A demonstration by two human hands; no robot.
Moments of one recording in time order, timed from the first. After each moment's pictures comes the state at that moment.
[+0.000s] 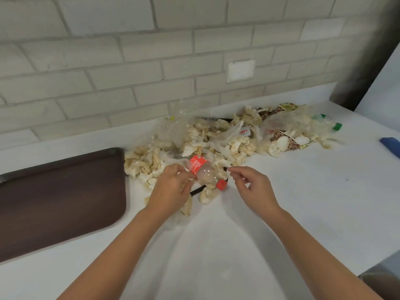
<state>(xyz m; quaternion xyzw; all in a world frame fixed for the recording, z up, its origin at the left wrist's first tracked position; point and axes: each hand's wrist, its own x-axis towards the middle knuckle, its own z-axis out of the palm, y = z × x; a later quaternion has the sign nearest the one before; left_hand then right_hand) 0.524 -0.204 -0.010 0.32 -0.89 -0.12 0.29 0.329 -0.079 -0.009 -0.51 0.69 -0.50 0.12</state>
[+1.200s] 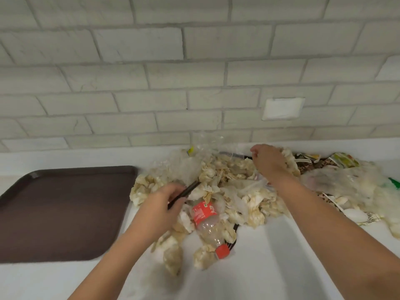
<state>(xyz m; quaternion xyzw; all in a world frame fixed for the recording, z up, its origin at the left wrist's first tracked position) 0.484 -0.230 0.058 0.51 -0.78 -0.24 0.28 0.165 -0.329 0.033 -0.58 0.79 -0.21 0.03</state>
